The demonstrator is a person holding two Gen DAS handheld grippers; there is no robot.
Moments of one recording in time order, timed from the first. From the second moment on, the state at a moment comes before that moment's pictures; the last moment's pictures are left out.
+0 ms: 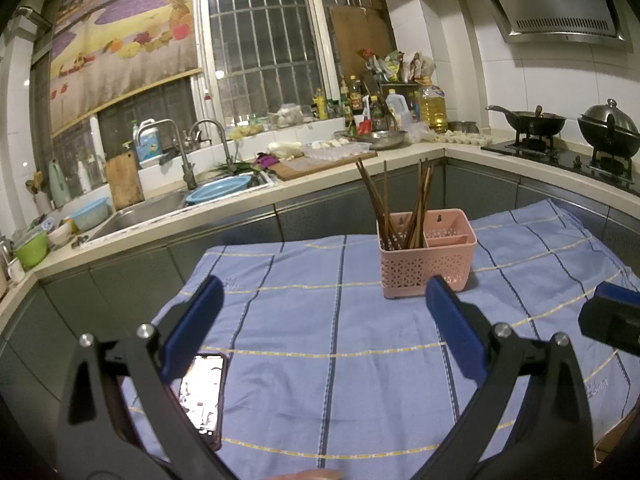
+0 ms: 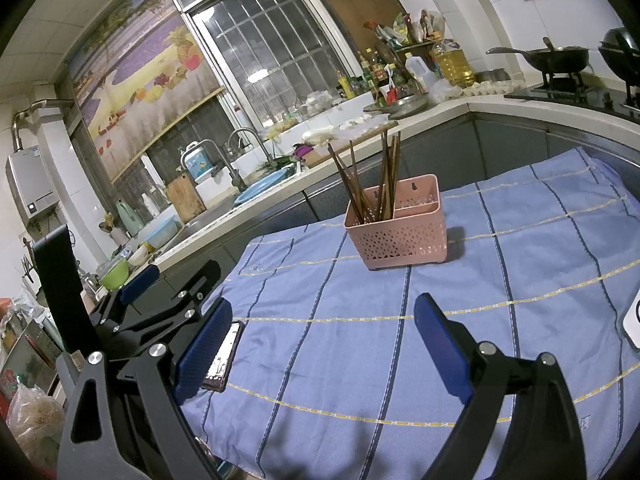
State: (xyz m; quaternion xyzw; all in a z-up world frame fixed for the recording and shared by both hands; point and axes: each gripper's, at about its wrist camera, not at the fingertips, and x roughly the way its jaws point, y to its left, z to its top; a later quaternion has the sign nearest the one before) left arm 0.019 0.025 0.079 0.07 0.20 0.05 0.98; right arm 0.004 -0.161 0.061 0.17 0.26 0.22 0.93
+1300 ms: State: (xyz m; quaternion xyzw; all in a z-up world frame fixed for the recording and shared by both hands) left arm 0.018 0.020 0.079 0.08 0.20 0.05 0.98; right arm 0.004 -0.162 0.062 0.17 0.26 0.22 0.92
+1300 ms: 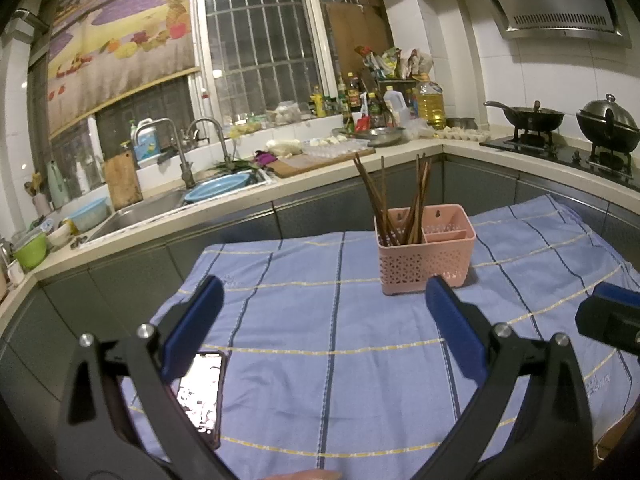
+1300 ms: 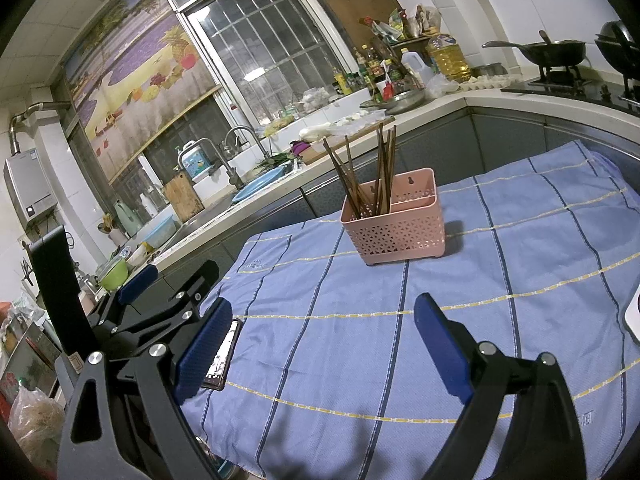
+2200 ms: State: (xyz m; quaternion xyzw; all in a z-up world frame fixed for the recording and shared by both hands) left arm 0.018 0.019 0.080 0.08 0.20 0.05 0.98; right arm 0.006 -0.164 0.063 0.17 0.26 0.22 0.92
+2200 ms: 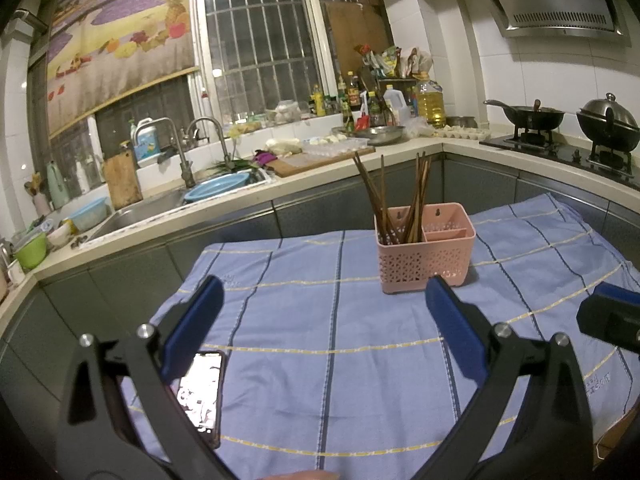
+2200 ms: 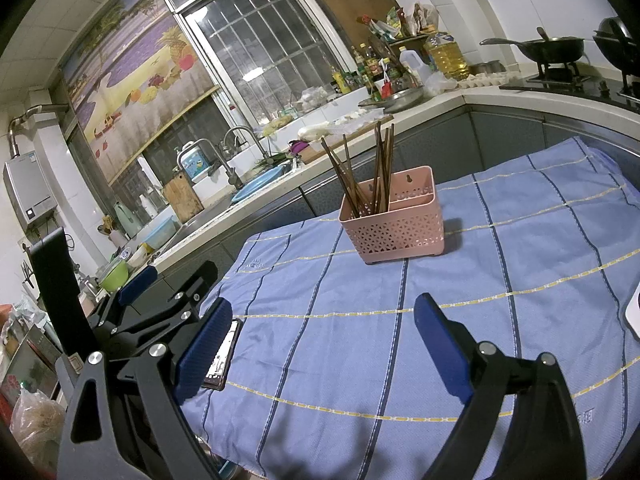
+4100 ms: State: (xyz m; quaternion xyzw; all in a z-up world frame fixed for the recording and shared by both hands) left arm 0.019 0.017 0.080 0.08 0.20 0.05 0.98; right arm 0.009 -0.166 0.064 0.18 0.26 0.22 0.92
